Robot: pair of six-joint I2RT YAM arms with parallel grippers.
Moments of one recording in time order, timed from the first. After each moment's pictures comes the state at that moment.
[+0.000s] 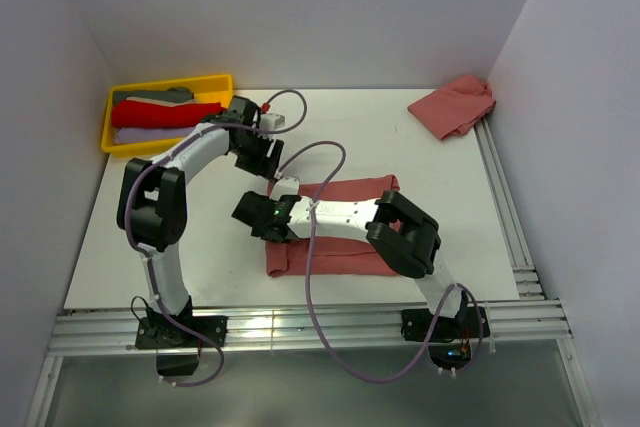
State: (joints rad) left arm -0.34 1.94 1.50 -0.70 0.31 0.09; right arm 1.14 2.07 1.52 -0.60 0.47 1.25
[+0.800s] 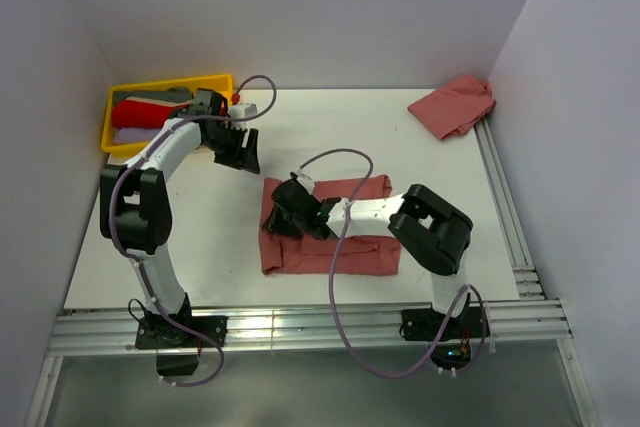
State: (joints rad) left arm -0.18 1.88 1.51 -0.75 0.46 0.11; right arm 1.00 1.90 1.11 -0.01 0.12 1.16
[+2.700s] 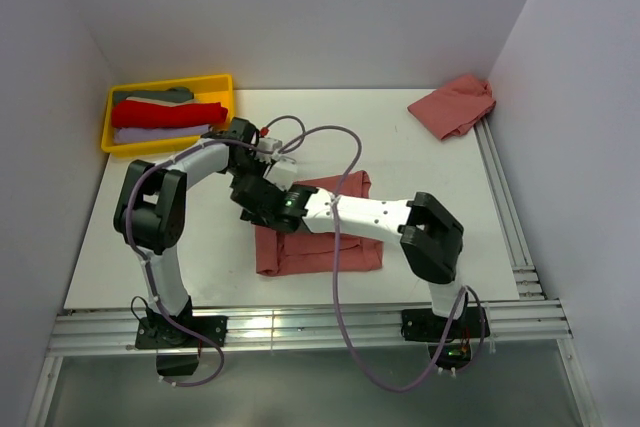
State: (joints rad) left arm -0.34 1.91 1.31 -0.65 0.28 0.13; right arm 1.13 1.90 1.49 -0.49 0.45 1.22
